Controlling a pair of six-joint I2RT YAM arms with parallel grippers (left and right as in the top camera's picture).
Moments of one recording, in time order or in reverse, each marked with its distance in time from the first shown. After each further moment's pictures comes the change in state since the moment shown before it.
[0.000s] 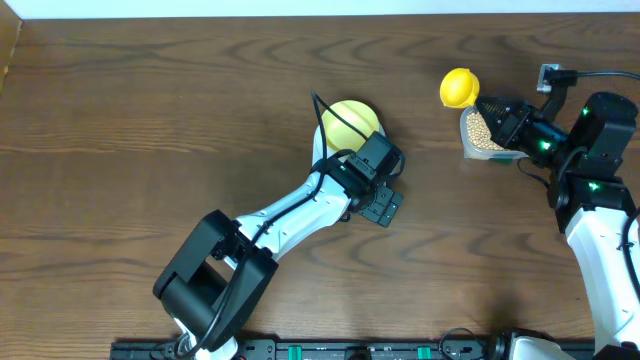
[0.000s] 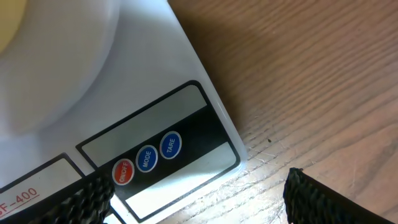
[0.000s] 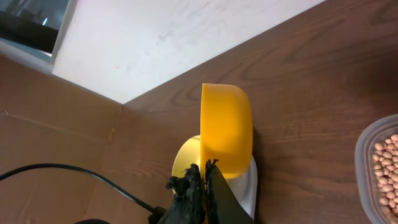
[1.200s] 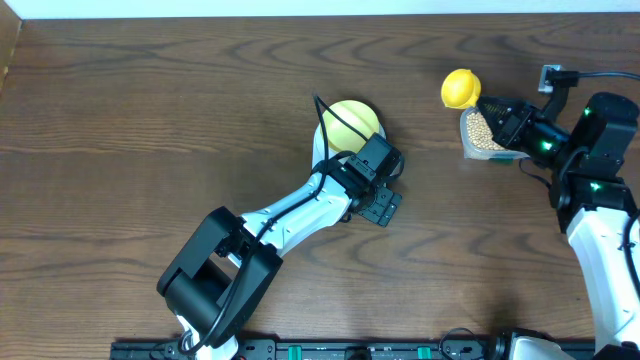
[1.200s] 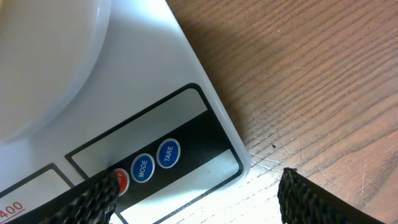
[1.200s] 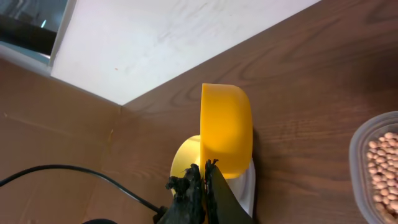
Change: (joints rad) left arm 0.000 0.019 -0.013 0.033 0.007 0.004; right arm -0.011 0.000 0.000 -0.008 -0.004 0.000
